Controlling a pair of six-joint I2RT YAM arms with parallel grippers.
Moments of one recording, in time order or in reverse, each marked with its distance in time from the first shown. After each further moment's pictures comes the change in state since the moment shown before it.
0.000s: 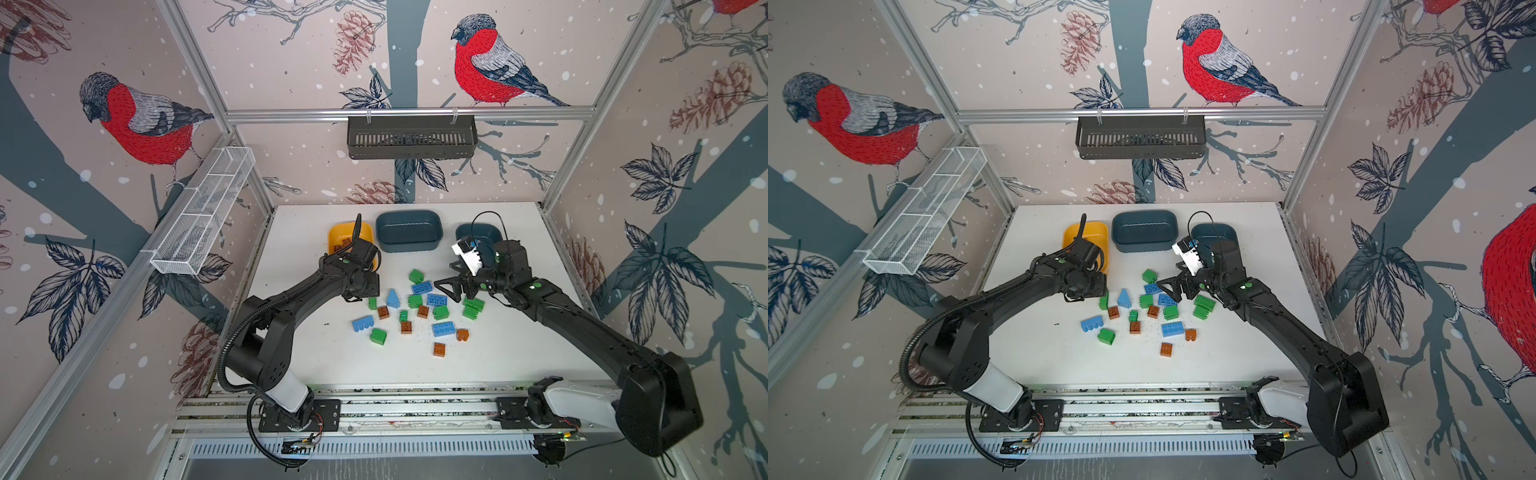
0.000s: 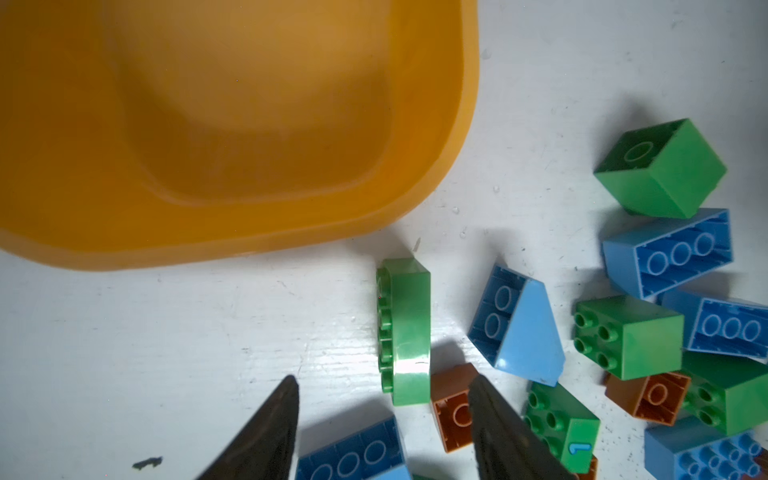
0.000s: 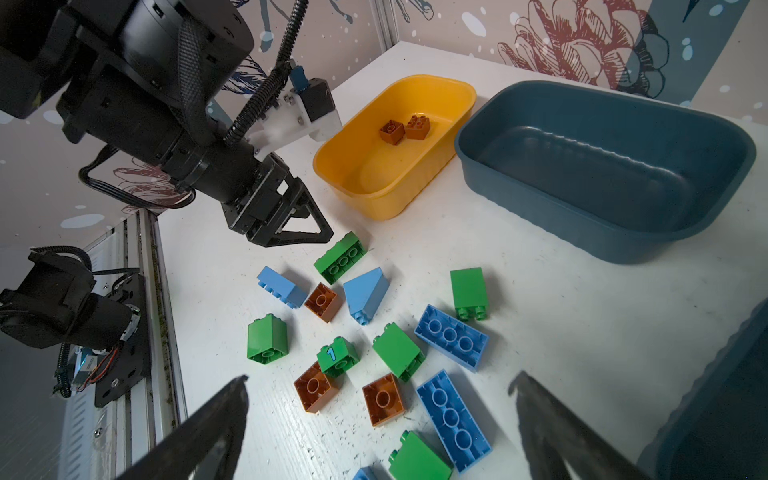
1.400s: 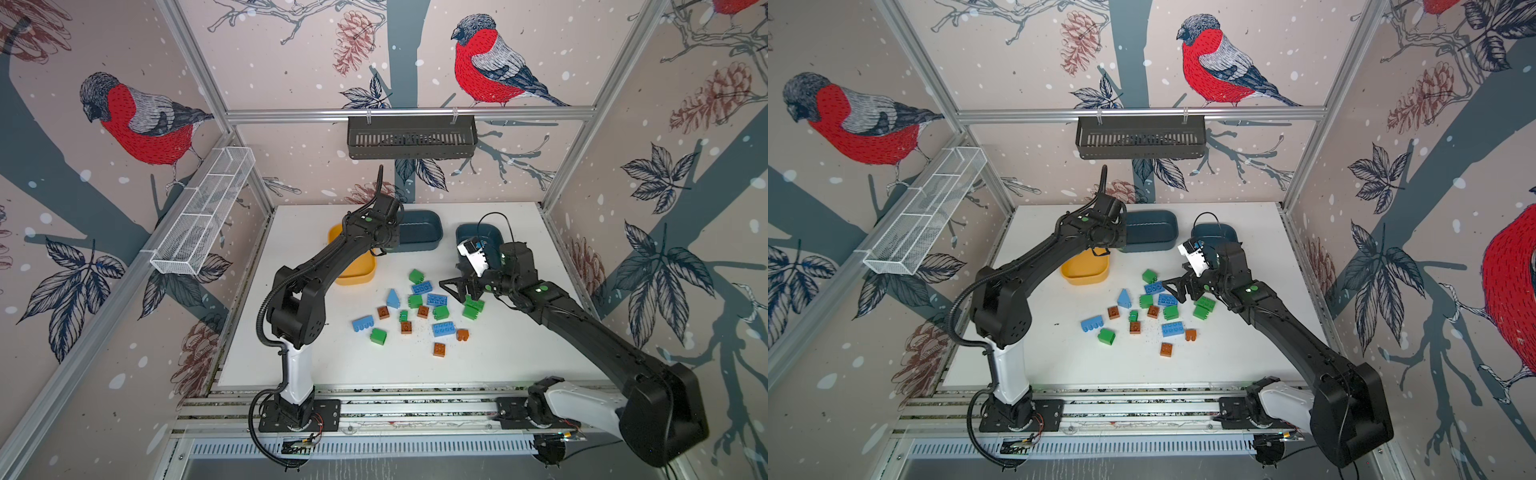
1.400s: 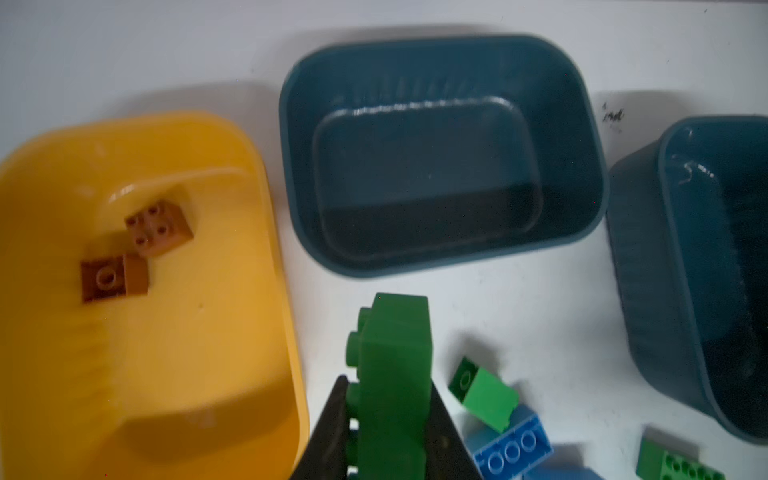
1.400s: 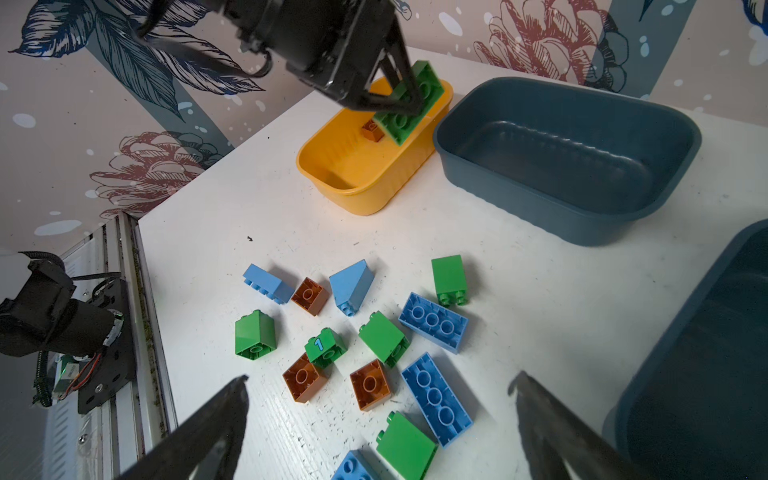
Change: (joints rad) left arm -0.013 0.381 0.707 -0.051 -0.090 0.135; right arm -0.031 -0.047 -0.013 -0.033 0.030 -0.003
